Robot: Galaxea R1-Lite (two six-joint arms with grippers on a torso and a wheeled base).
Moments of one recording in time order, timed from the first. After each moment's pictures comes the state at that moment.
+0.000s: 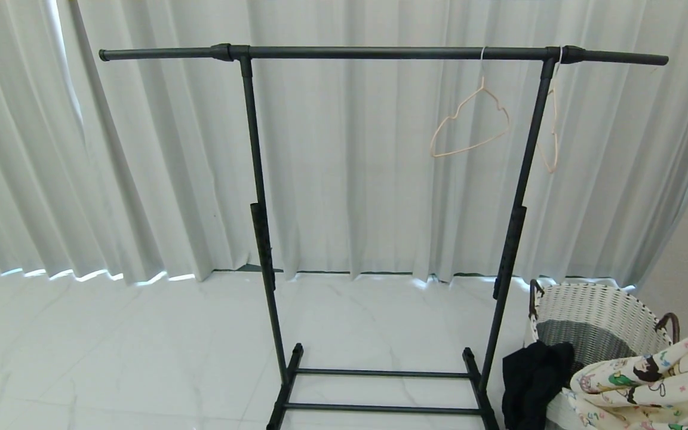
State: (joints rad) left arm -0.01 0.00 0.00 0.02 -0.05 0.11; right arm 0.08 1.15 -1.21 0.92 0.04 -0.58
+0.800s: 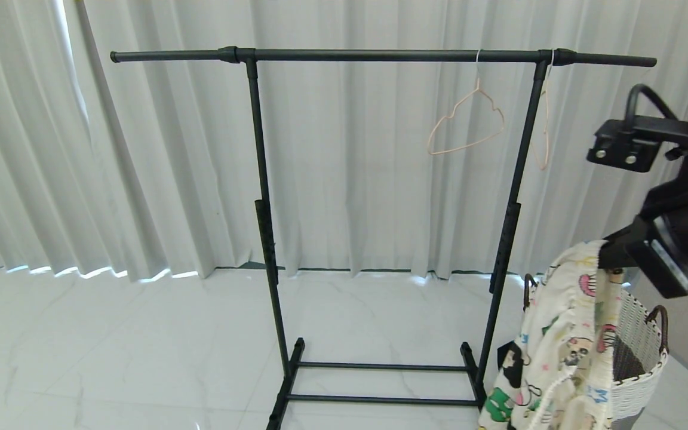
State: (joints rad) left arm -0.01 0.00 0.00 0.02 -0.05 0.10; right arm 0.55 1.50 -1.56 0.89 0.07 -0.25
